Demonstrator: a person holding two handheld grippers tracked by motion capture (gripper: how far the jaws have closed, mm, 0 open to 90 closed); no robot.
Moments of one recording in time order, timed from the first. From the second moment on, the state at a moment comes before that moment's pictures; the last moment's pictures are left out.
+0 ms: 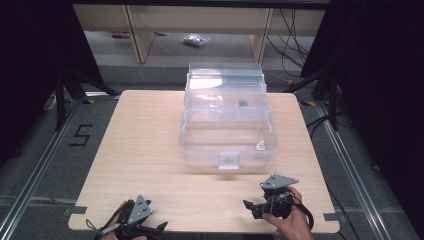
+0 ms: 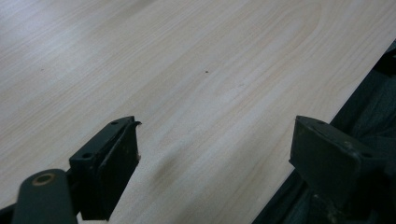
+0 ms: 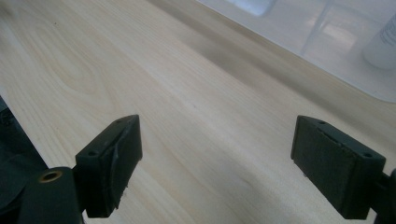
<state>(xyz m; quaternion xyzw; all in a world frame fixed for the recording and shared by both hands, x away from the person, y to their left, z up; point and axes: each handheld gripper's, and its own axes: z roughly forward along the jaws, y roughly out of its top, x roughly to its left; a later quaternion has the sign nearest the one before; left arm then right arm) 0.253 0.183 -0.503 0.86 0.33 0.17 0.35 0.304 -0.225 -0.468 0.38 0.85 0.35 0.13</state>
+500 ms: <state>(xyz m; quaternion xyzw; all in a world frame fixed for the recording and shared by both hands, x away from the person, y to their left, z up) 0.254 0.184 -0.503 0.86 0.33 0.17 0.34 0.290 -0.229 -0.478 0.37 0.85 0.36 0.12</state>
